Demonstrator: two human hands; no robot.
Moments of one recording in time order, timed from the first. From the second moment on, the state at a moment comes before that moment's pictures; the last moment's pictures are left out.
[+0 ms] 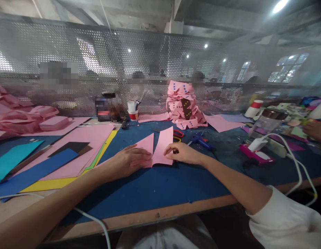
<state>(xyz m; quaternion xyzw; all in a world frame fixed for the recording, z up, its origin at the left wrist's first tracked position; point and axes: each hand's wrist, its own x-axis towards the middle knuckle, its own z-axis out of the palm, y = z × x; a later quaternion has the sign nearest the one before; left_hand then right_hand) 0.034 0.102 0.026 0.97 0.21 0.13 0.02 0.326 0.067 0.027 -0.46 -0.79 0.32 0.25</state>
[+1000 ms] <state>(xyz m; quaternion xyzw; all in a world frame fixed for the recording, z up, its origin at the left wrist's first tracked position) 0.038 0.099 0.034 0.97 0.15 0.15 0.09 0.328 0.066 0.030 -0.44 -0.80 0.33 0.24</state>
